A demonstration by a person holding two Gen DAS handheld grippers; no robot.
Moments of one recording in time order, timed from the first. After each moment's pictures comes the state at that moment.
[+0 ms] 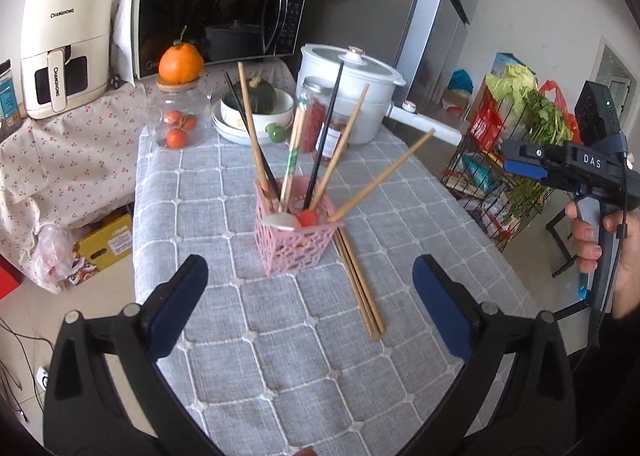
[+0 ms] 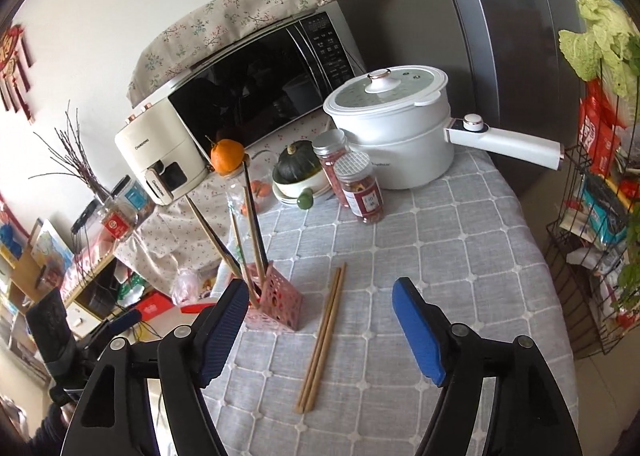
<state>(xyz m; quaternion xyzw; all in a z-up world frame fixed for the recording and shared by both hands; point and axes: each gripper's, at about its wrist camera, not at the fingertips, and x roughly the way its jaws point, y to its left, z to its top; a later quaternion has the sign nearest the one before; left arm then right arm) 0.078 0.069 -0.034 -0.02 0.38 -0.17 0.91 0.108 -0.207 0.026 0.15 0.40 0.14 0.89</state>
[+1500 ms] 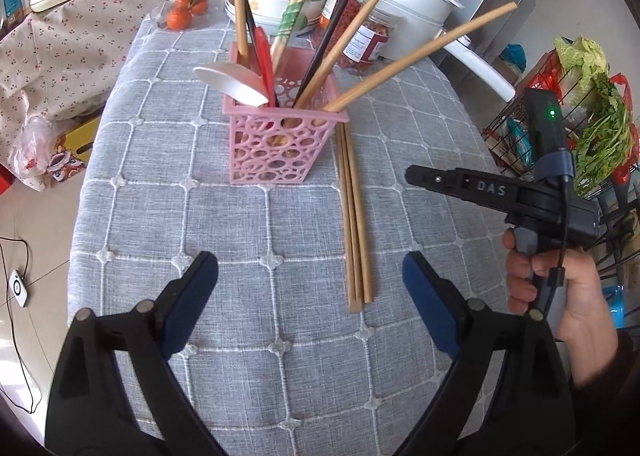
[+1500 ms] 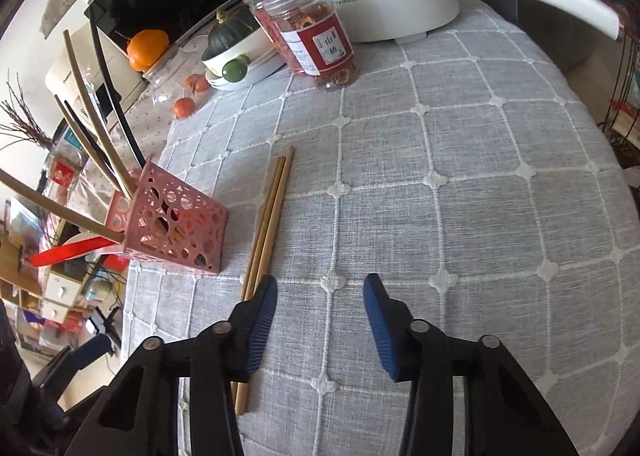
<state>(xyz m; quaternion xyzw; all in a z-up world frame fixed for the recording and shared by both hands) 0.102 0.021 -0.103 -0.09 0.51 -0.10 0.85 0.176 -0.182 -0.142 0.15 0.56 0.14 0.81</state>
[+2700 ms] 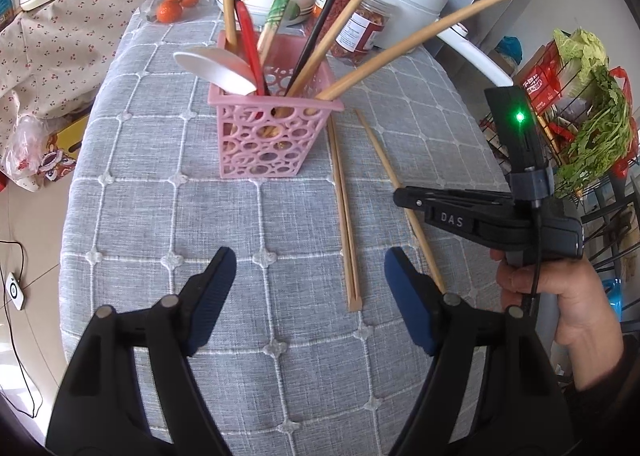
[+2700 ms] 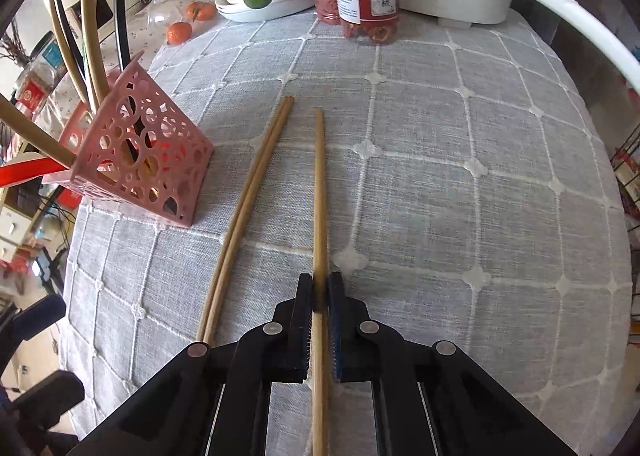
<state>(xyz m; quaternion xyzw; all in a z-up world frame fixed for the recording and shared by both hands) 0.106 0.020 -0.111 -0.08 0.52 -0.11 0.84 0.169 -0.140 -0.160 0.01 0.60 0.12 0.79</state>
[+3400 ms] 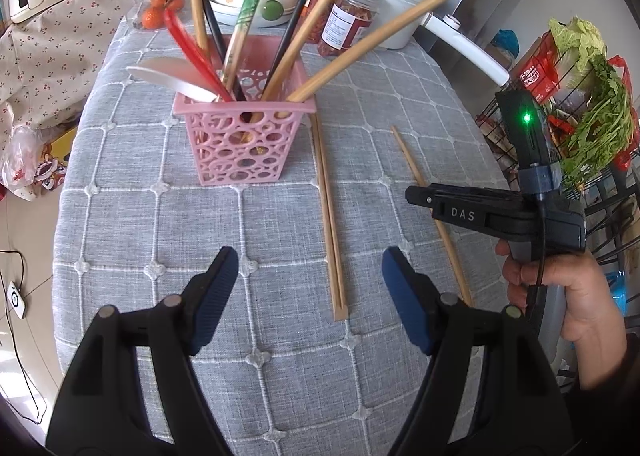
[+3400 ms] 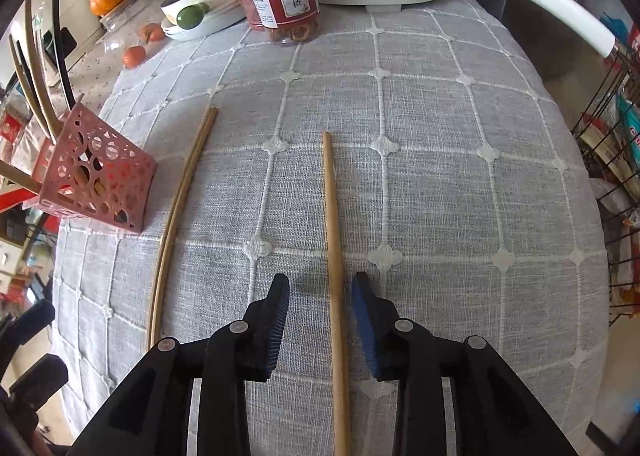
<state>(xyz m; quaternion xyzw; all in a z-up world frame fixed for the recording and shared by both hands) 0.111 0.001 -0.113 -0.07 0.52 -0.12 0.84 0.164 -0.190 -0.156 0.03 0.60 0.07 0.80</state>
